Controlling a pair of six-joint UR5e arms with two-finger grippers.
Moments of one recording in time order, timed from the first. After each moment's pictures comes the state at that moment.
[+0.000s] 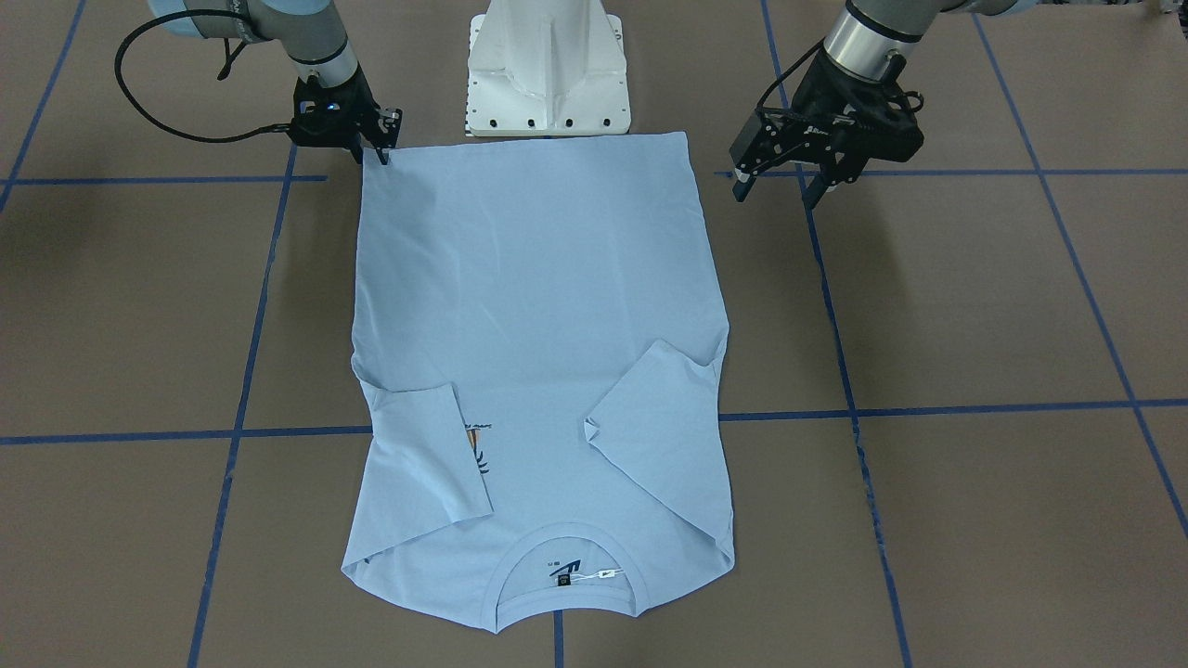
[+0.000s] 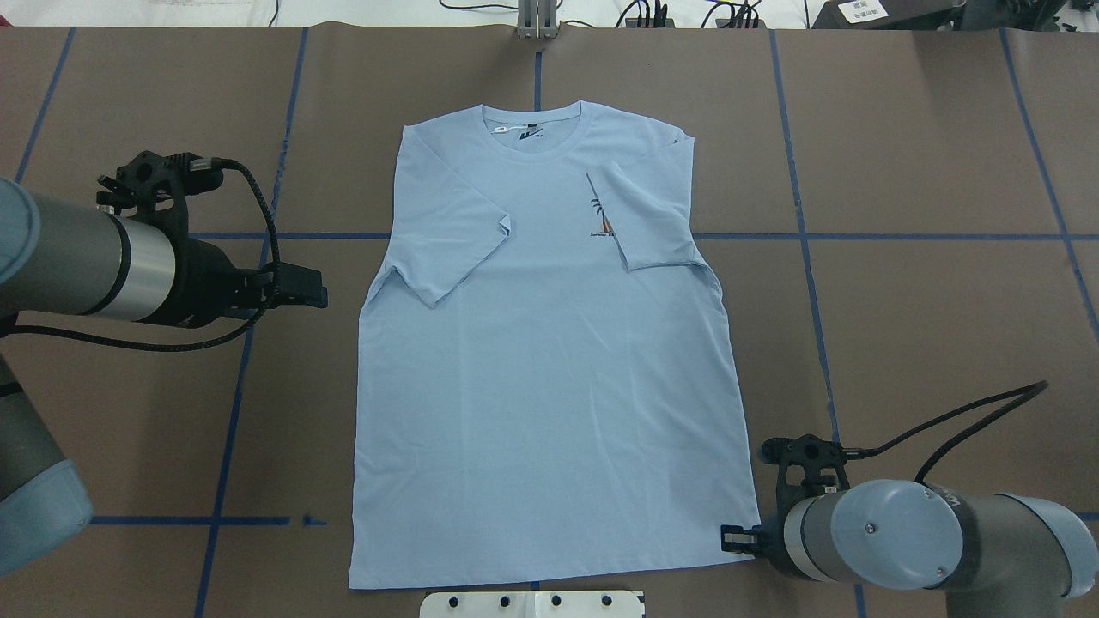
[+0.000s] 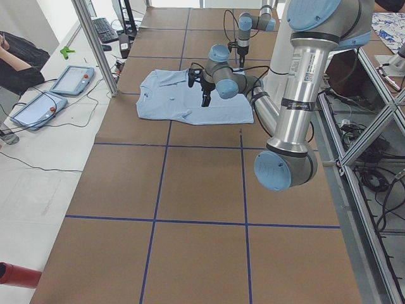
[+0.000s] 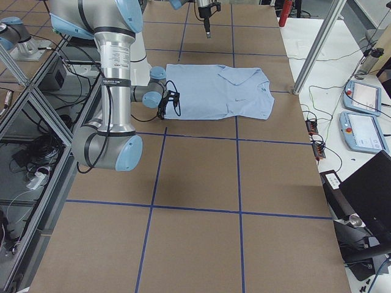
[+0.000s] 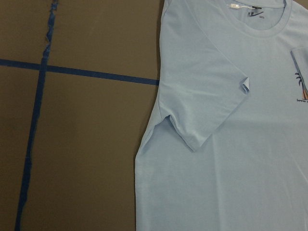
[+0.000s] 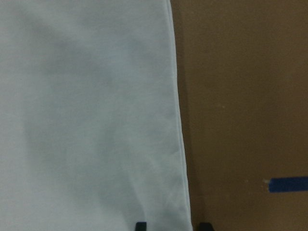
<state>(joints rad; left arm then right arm) -0.68 -1.77 -2.16 -1.80 -1.92 -1.27 0.14 -1.58 2.09 -1.28 1.71 1.56</state>
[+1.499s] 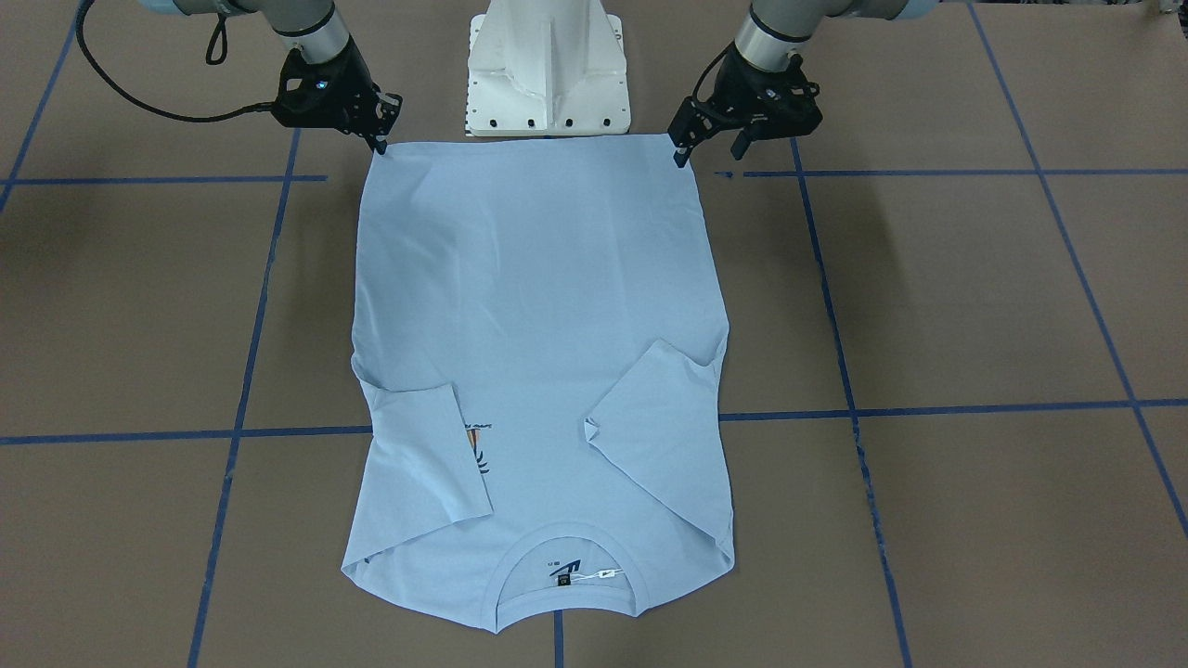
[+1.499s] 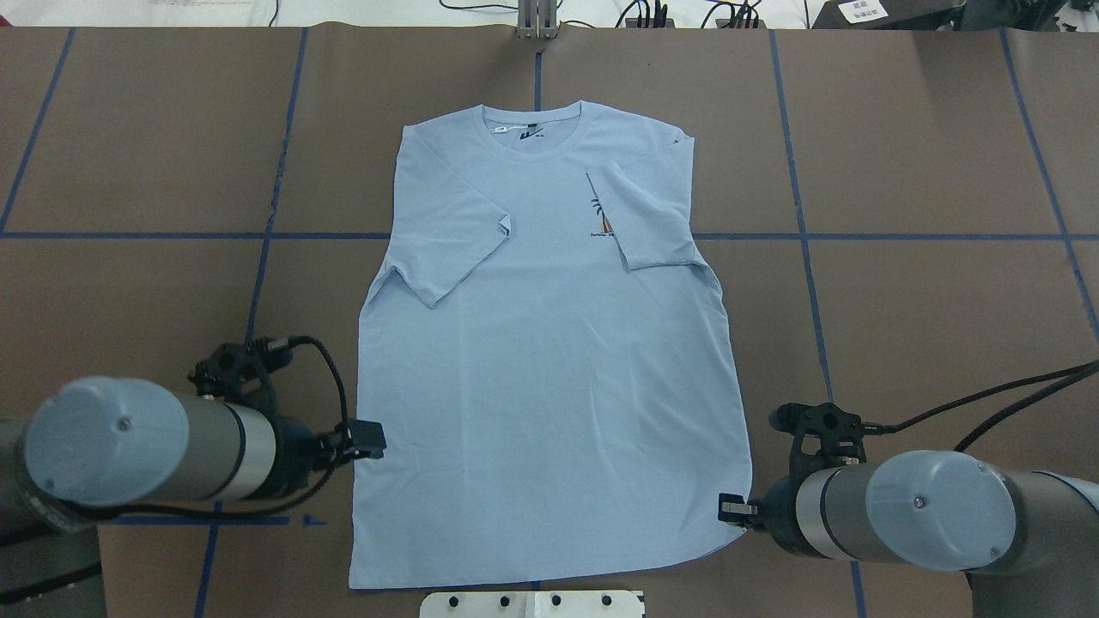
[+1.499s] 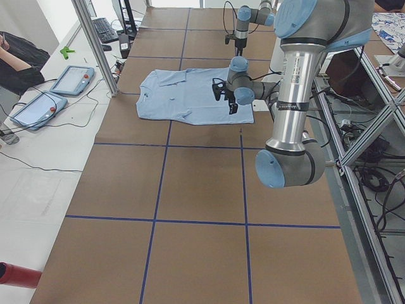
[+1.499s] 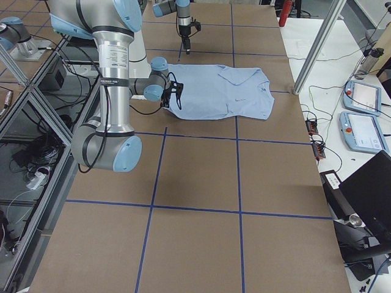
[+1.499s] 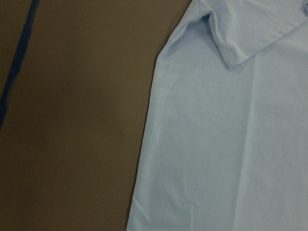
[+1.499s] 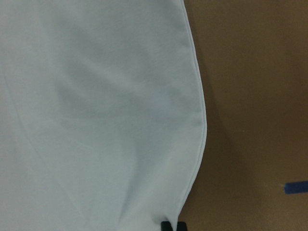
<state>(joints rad) -0.27 -1.72 -2.16 -1.81 -1.74 -1.76 0.20 -1.58 2.19 -1.28 1.71 1.61</state>
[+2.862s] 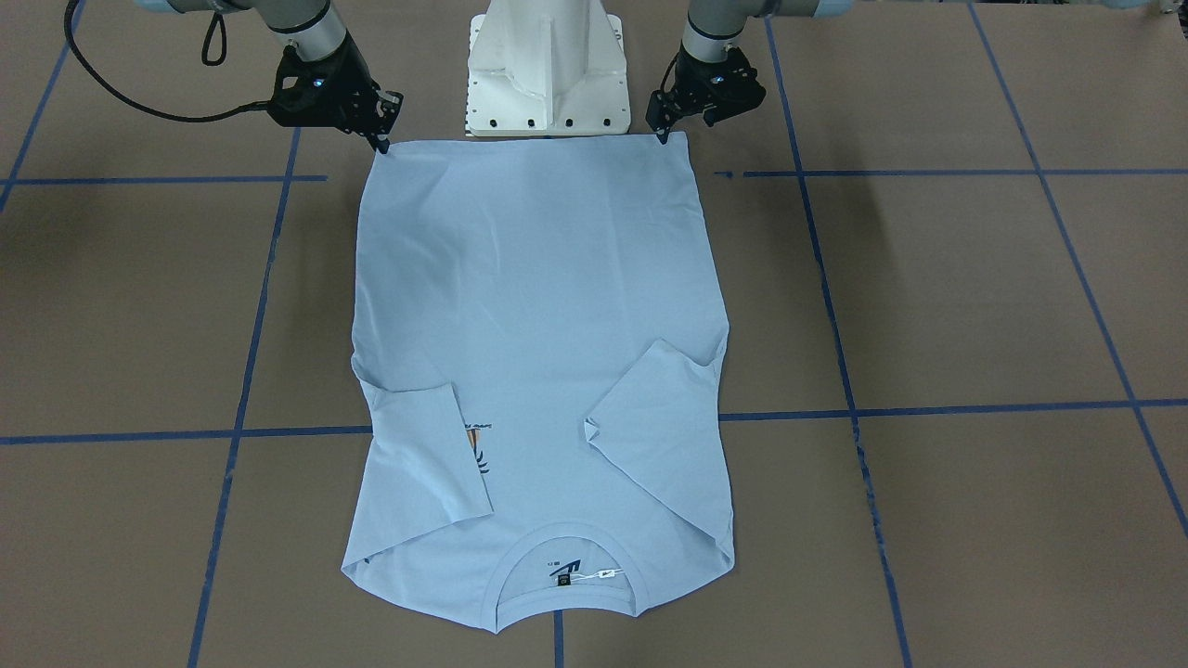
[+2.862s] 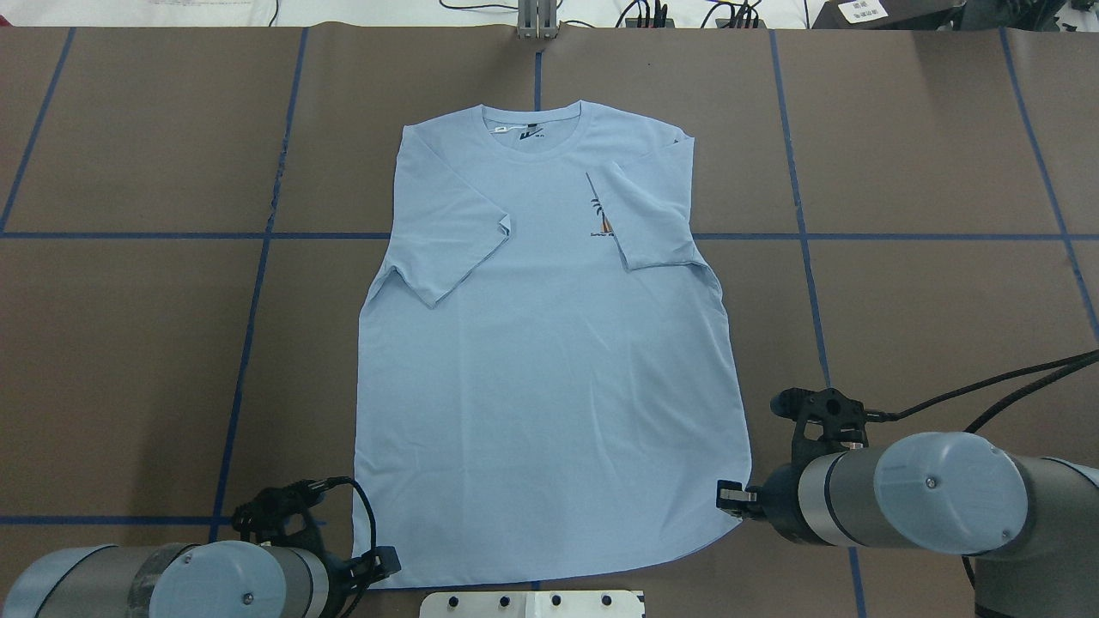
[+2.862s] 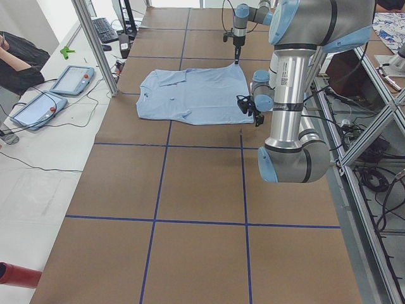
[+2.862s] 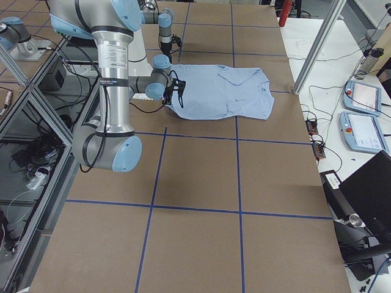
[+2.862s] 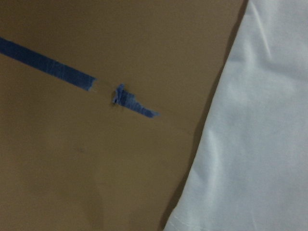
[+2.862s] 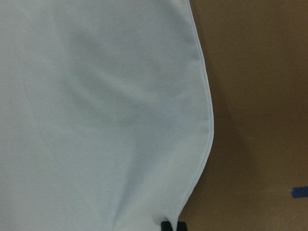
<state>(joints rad) -0.05 -1.72 -2.07 -1.73 -1.63 -1.95 0.23 -1.57 2.20 -1.28 1.74 1.61</state>
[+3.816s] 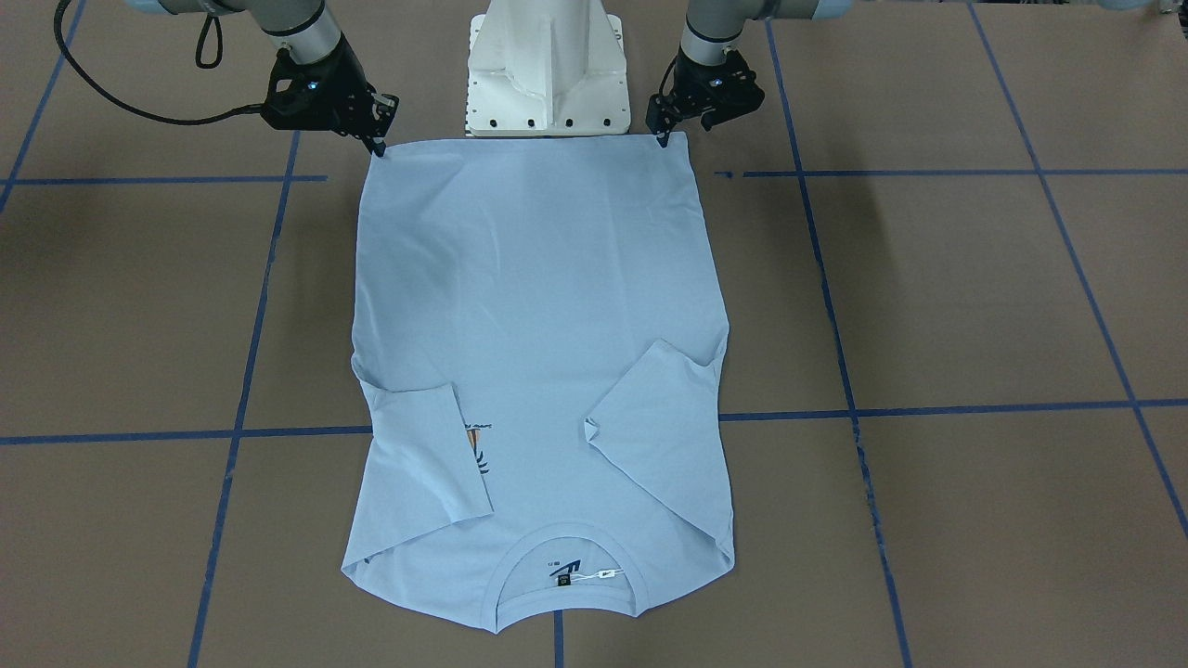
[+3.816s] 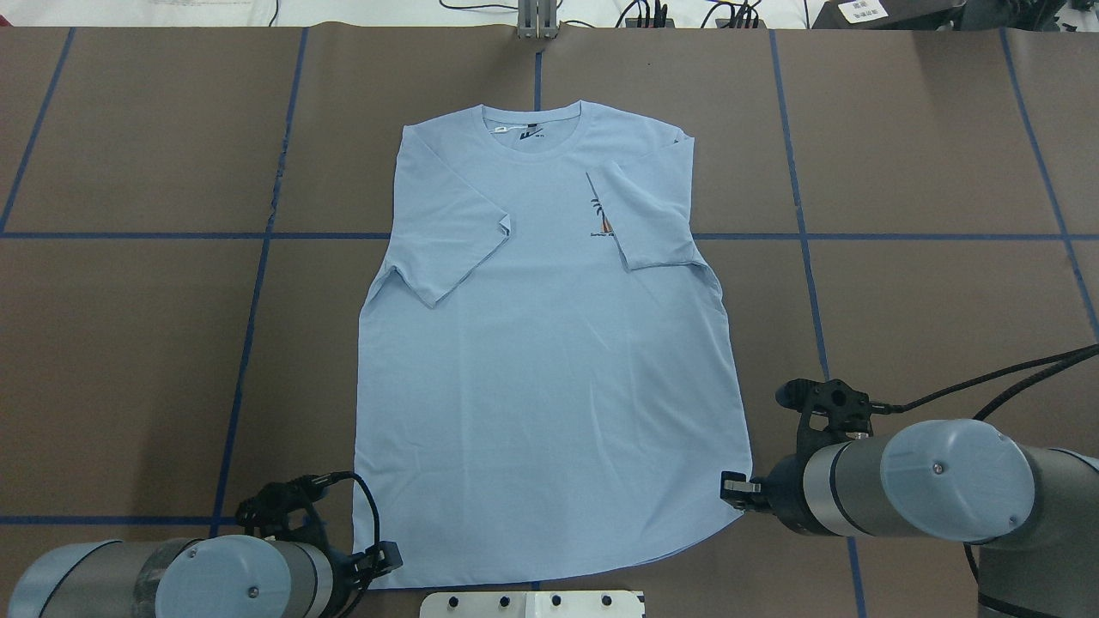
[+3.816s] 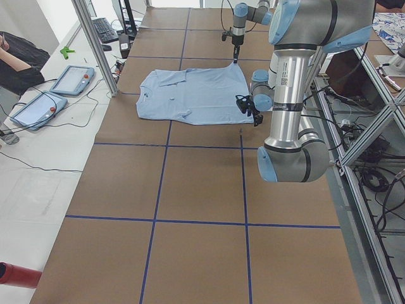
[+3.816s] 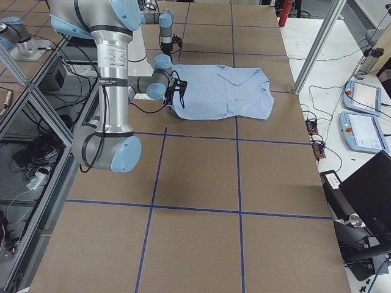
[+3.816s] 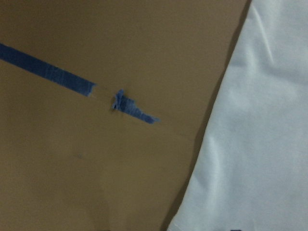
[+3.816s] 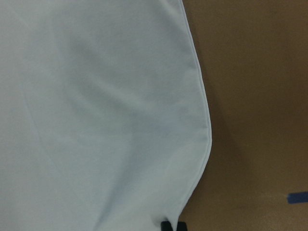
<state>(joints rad) -0.06 -1.74 -2.07 -1.73 -1.63 -1.95 0.25 -1.57 2.20 -1.28 1.76 1.61</state>
